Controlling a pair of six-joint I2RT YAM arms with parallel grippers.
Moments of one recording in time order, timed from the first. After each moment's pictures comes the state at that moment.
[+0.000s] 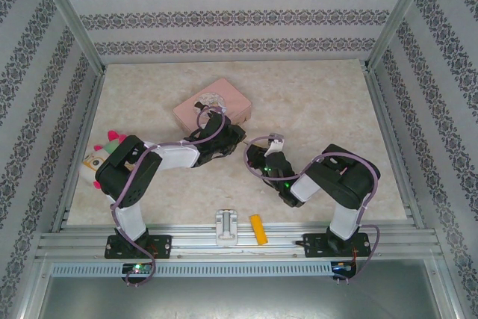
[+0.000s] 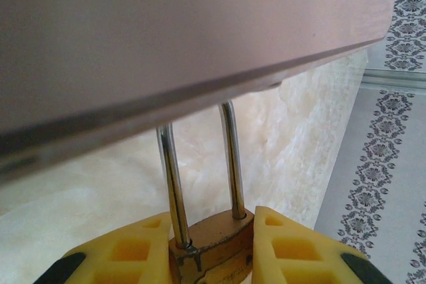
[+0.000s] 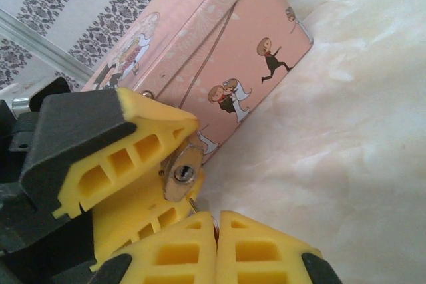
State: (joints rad) left arm -0.63 1.82 0.94 0.25 0.06 -1.47; right arm 0.77 1.80 0.38 1.15 0.27 0.87
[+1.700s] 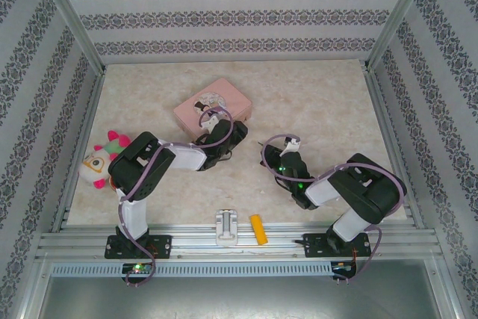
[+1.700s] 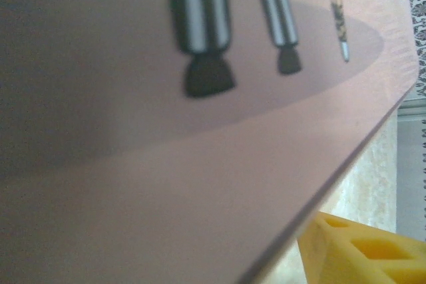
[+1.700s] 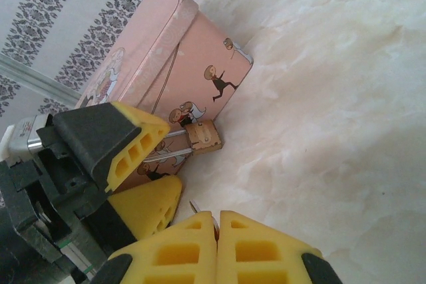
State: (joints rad) left arm -0.67 1.92 0.94 0.36 -0.21 -1.27; right arm 0.67 1.60 0.27 1.03 0.21 0.94
